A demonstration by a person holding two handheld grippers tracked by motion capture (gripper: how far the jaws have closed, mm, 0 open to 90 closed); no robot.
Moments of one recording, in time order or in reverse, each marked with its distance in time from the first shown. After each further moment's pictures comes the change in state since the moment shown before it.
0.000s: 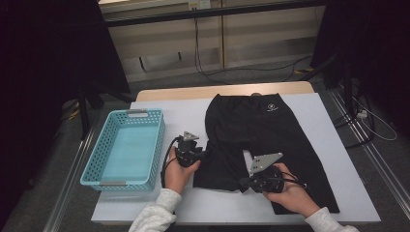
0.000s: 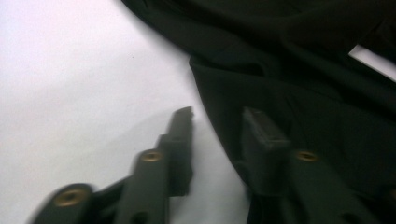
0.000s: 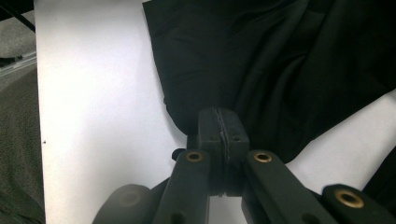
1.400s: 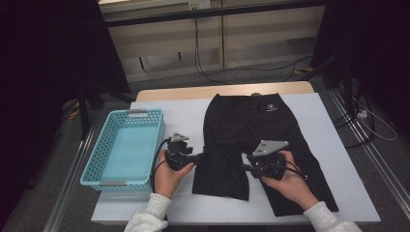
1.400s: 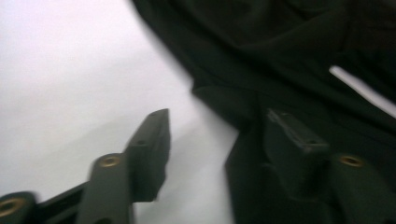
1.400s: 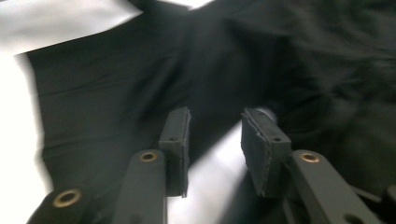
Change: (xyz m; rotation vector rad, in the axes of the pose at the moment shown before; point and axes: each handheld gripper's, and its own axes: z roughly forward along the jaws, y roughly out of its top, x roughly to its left) left arm 0.008 -0.009 -0.033 -0.039 -0.011 -0.032; right arm -0.032 0.013 -0.006 -0.076 -0.243 0.084
